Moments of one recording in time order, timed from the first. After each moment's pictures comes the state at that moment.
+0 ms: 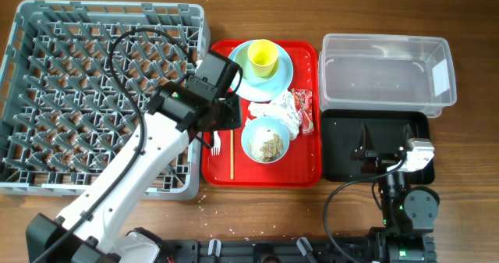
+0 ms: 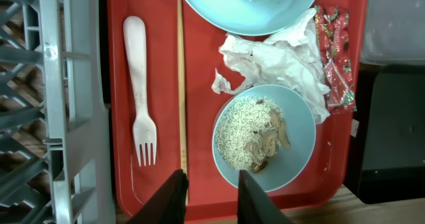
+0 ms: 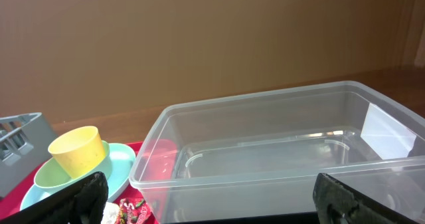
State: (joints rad) left arm -0.54 1.48 1.28 -0.99 0.02 -0.57; right arm -0.04 0.02 0.01 0.00 -0.04 0.17
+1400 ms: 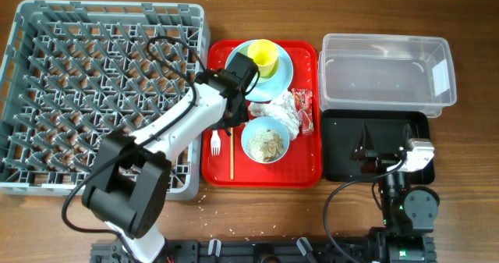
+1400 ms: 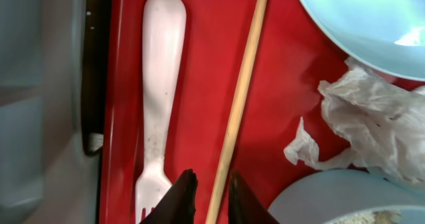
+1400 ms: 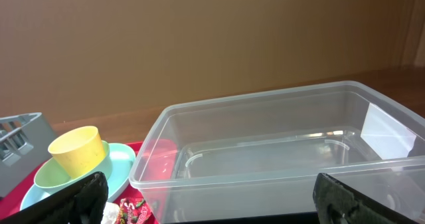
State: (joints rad) left arm -0.54 1.84 1.28 -0.88 -0.10 -0.71; right arm -0.04 0.02 0.01 0.00 -0.04 0.17
